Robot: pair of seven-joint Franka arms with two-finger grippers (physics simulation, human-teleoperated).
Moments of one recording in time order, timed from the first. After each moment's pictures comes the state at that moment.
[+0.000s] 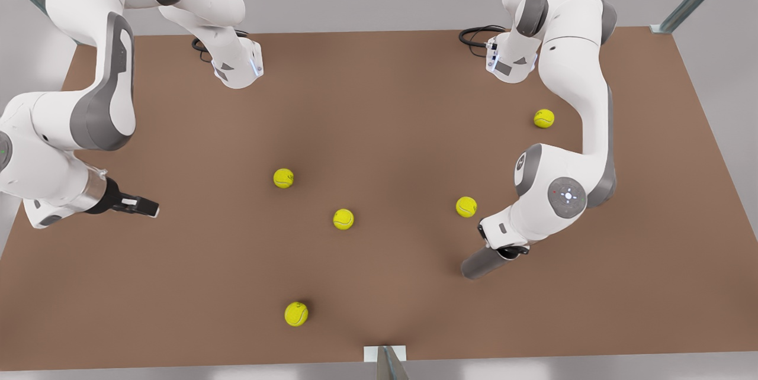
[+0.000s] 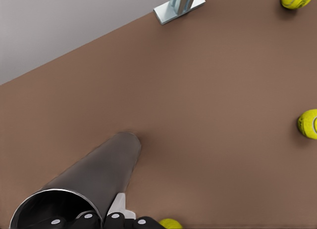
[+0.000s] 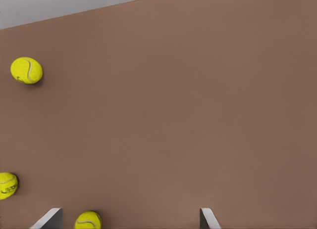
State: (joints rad) left arm -0.31 0.71 0.03 -1.08 -0.11 1.86 0.25; right arm -0.12 0.39 0.13 -1.23 -0.02 1.58 0.19
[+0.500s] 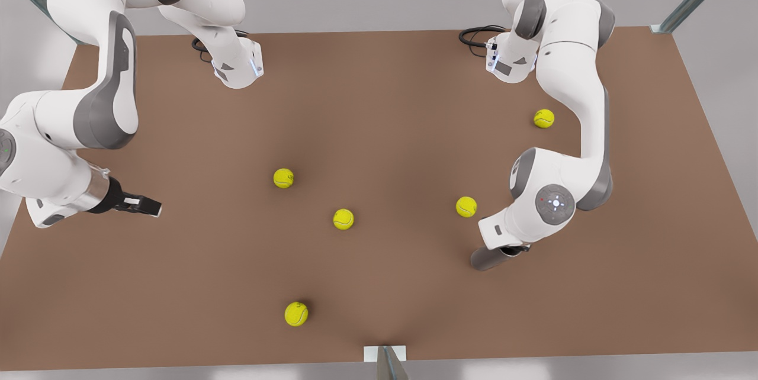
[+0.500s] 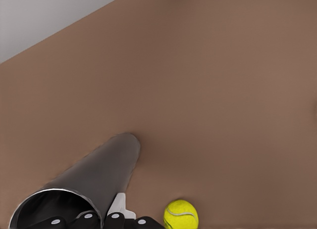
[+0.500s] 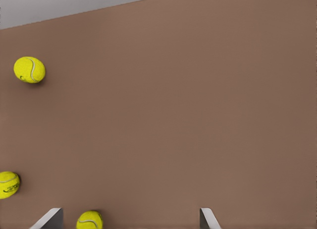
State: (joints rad) left arm -0.32 0.73 0.03 -1.09 -0.05 1.81 0.24; right arm -0.12 0.39 0.13 -1.23 -0.02 1.58 0.20
